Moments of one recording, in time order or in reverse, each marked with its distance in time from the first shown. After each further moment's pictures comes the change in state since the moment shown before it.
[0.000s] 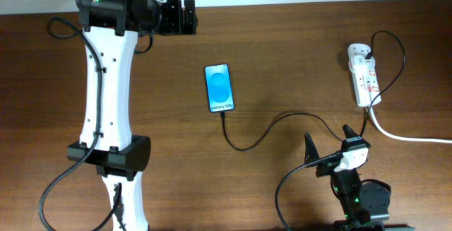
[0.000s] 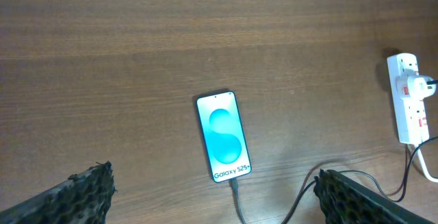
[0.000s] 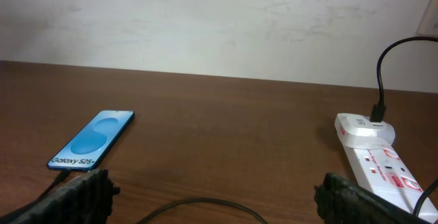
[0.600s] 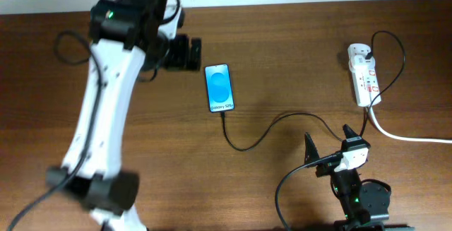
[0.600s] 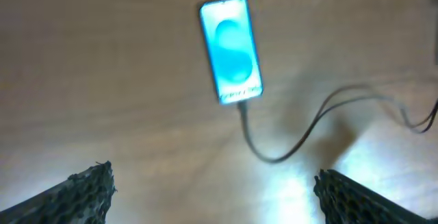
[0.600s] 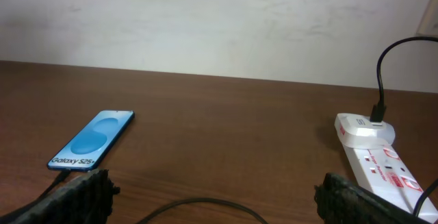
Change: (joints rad) left arm -0.055 -0.307 -0.583 0.063 -0.046 0.000; right arm 0.000 0.000 0.000 0.000 0.000 -0.001
